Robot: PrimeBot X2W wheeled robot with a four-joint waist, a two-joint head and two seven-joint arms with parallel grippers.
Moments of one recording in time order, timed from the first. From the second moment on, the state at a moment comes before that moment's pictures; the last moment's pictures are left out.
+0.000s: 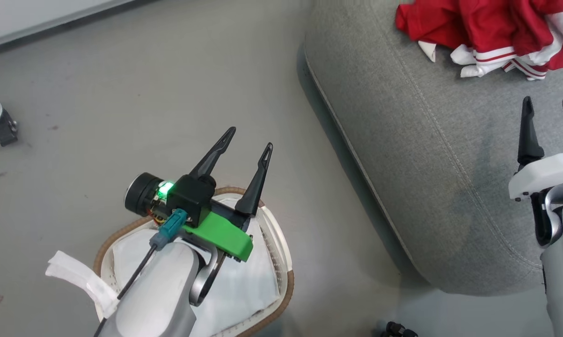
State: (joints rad) left arm -0.46 0.13 -0.52 0.31 -0.27 -0.13 -0.26; right arm -0.55 -0.19 -0.25 0.56 0.06 0.13 -0.26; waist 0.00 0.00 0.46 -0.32
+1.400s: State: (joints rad) left arm -0.05 0.05 -0.02 0.29 -0.17 -0.04 -0.26; right arm -0.20 -0.05 0.02 0.37 0.20 0.13 -0.26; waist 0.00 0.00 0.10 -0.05
